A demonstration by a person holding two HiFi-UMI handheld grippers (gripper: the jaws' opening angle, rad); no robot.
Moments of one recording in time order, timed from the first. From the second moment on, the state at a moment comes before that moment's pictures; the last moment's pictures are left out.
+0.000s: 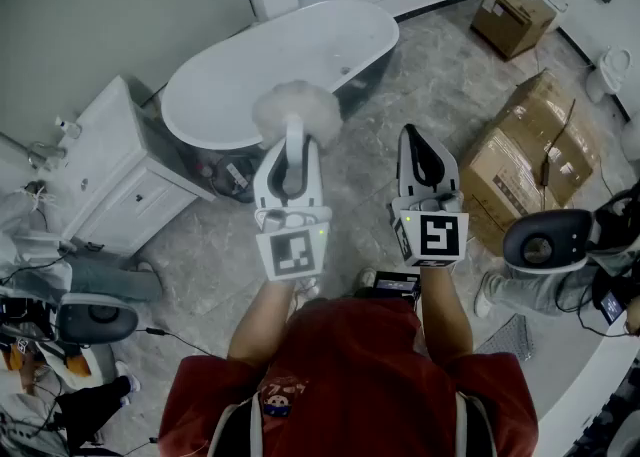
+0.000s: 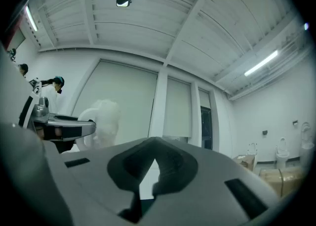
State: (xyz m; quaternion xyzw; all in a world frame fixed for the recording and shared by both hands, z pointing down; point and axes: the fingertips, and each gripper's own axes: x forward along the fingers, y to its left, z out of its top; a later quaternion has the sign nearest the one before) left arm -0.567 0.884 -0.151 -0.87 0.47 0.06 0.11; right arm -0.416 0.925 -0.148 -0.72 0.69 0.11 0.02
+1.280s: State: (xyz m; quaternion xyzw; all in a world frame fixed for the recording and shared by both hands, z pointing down) left arm -0.396 0.852 -0.141 -0.89 0.44 0.05 0.09; right arm -0.250 0.893 -0.124 -0.73 0.68 0.08 0.03
